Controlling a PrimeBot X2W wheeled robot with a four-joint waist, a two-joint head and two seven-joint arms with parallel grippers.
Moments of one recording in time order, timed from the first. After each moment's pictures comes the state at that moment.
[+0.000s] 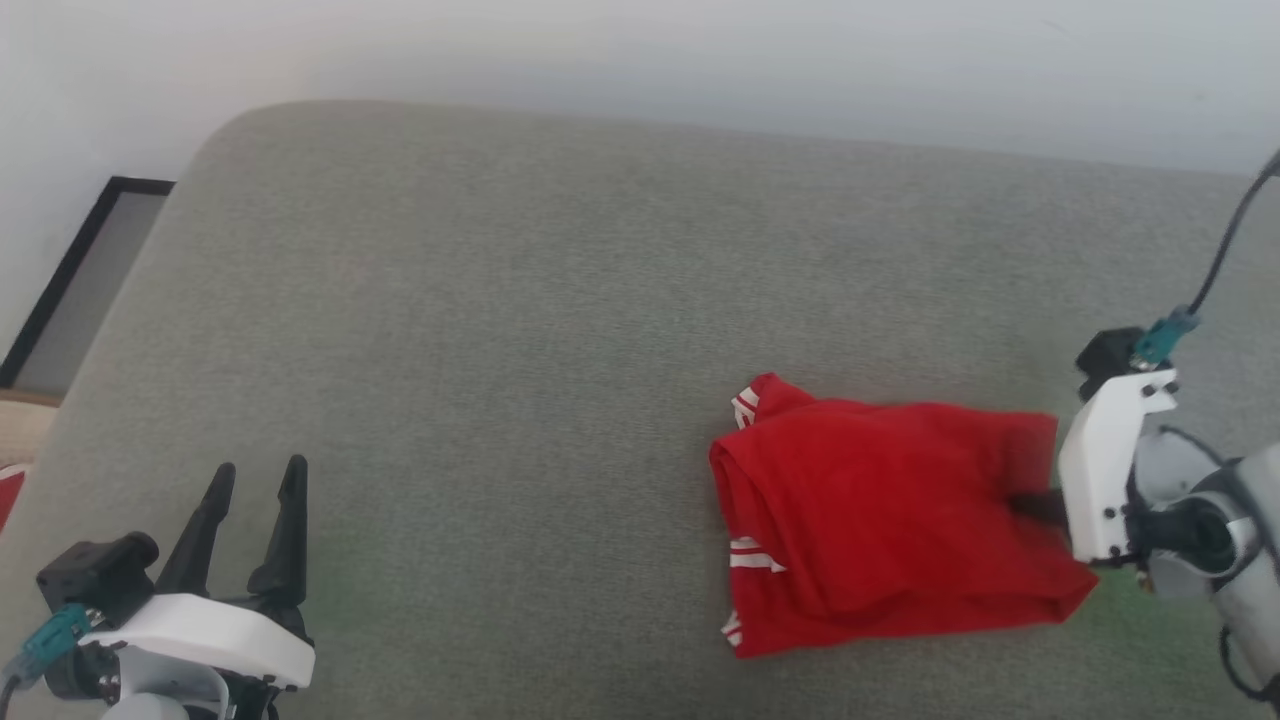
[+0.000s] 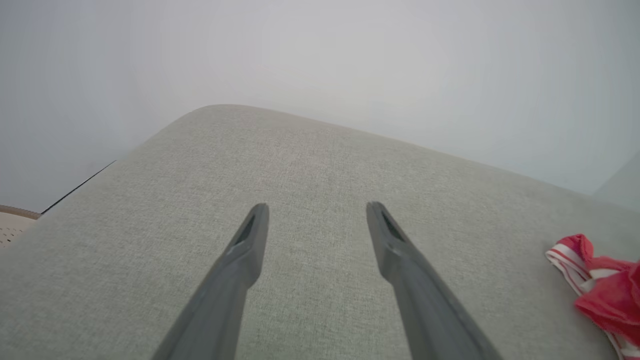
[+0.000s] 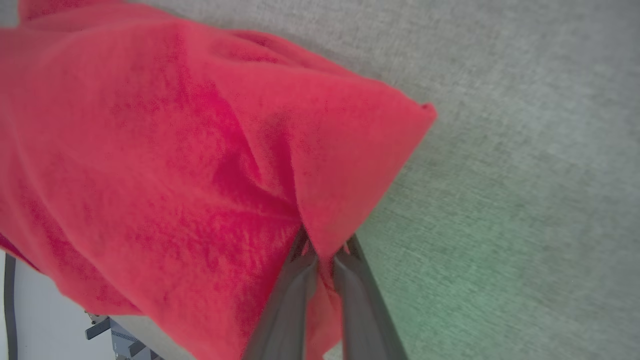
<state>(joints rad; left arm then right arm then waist) -0.10 0.33 -0.03 0.32 -0.59 -0.13 -0.26 -0.54 -0.50 0.42 0.52 0.86 0.13 0.84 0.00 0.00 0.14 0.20</state>
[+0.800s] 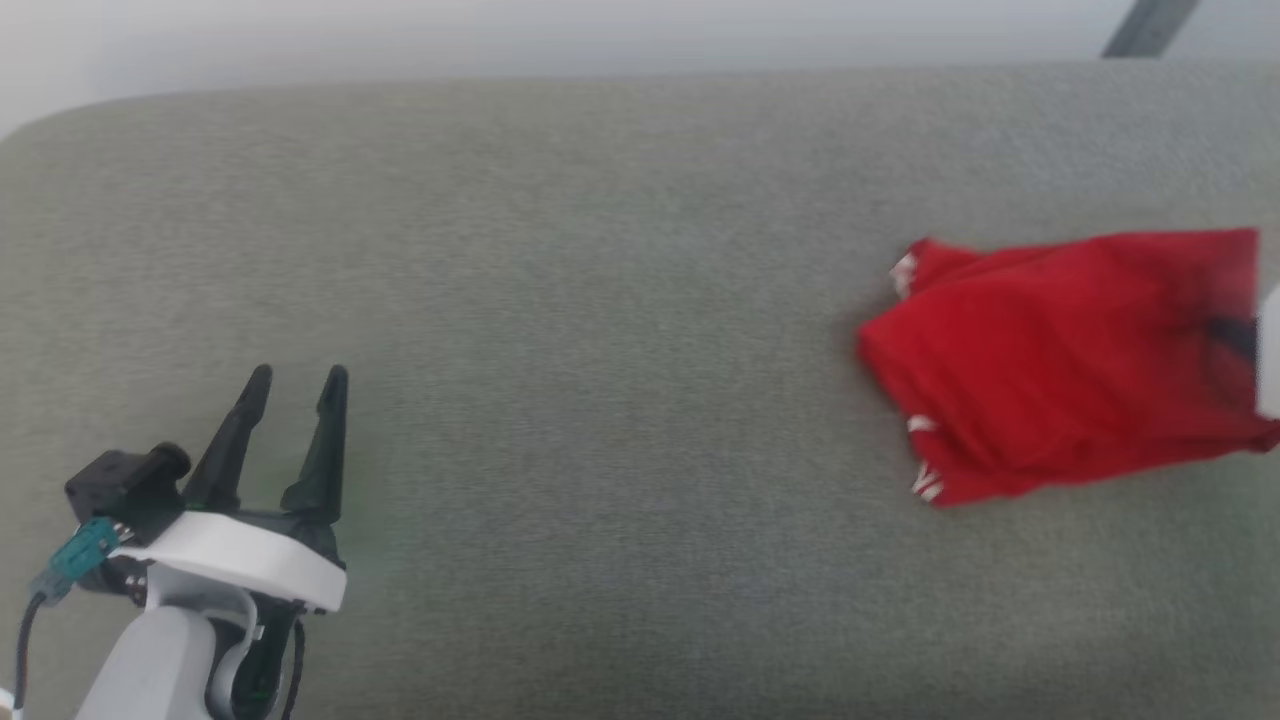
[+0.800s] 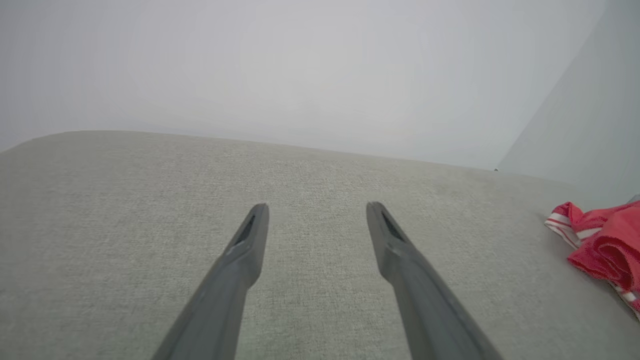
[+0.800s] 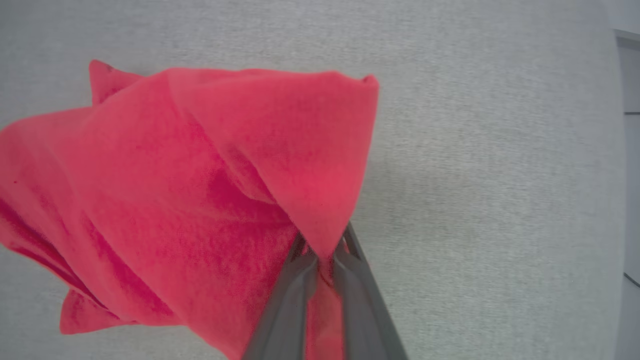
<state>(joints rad) -0.23 0.35 -0.11 0.28 -0.58 -0.13 -0.26 -0.65 -0.64 0.21 0.46 0.70 0.13 0.78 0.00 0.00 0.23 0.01</state>
